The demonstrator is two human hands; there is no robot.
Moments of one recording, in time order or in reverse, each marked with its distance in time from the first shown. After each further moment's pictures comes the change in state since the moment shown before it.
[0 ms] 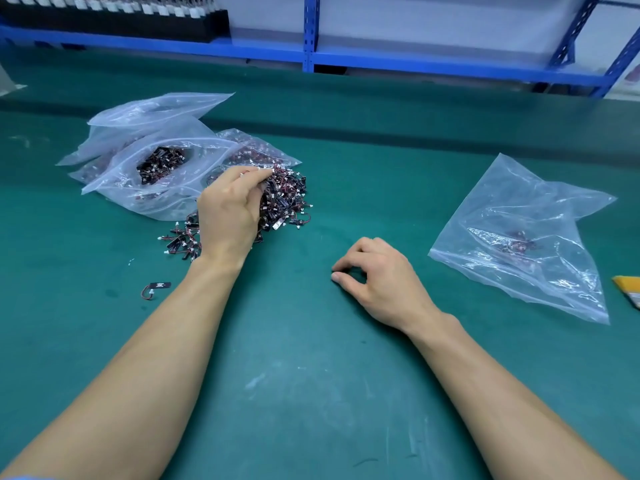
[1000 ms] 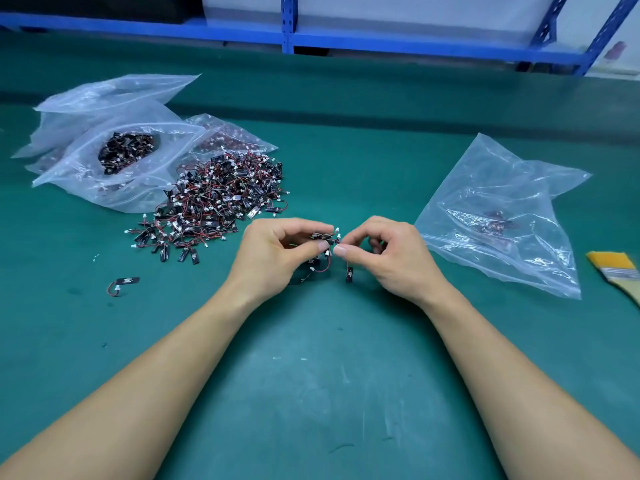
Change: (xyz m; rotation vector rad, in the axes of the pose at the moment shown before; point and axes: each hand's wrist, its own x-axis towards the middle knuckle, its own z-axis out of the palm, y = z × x) left_hand -0.053 0.075 0.006 -0.725 -0.578 -0.378; right_hand -0.006 0.021 -0.033 0.402 0.096 0.131
